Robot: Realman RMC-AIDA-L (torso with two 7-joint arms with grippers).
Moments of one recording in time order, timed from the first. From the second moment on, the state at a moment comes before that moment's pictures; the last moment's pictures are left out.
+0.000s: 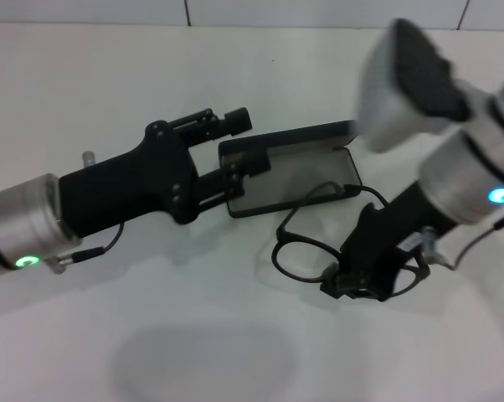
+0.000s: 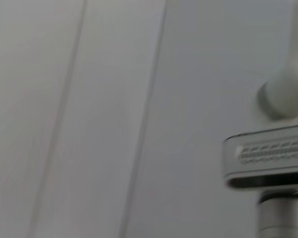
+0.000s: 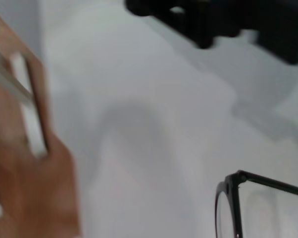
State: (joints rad) left arm -0.44 -2.03 1.32 0.41 1.09 1.66 -1.02; right arm 0.67 2.02 -1.63 -1.42 -2.19 -1.64 2.43
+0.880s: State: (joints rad) left arm -0.61 -2.03 1.31 0.41 1.23 1.72 -1.39; right arm 0.29 2.02 -1.33 -1.02 -1.59 -1.65 1.04
